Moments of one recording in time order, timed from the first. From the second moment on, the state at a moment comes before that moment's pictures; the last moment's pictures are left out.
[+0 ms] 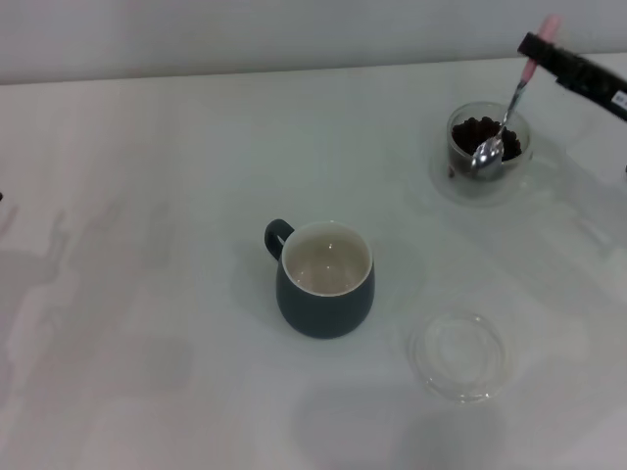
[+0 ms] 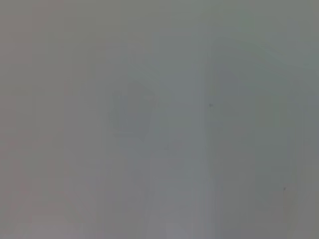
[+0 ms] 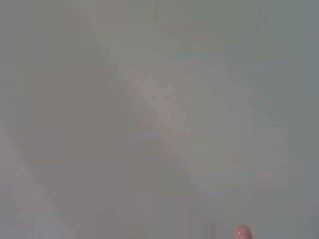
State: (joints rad) left arm -0.27 -2.08 1.71 0.20 -0.05 1.31 -0.19; right arm 0.47 2.00 -0.52 -0.37 1.65 1.24 -1.66
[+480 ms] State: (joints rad) left arm -0.27 -2.07 1.70 0.19 -0.05 1.30 -0.19; right arm 0.50 2.00 -0.52 -0.37 1.72 1.16 -1.86
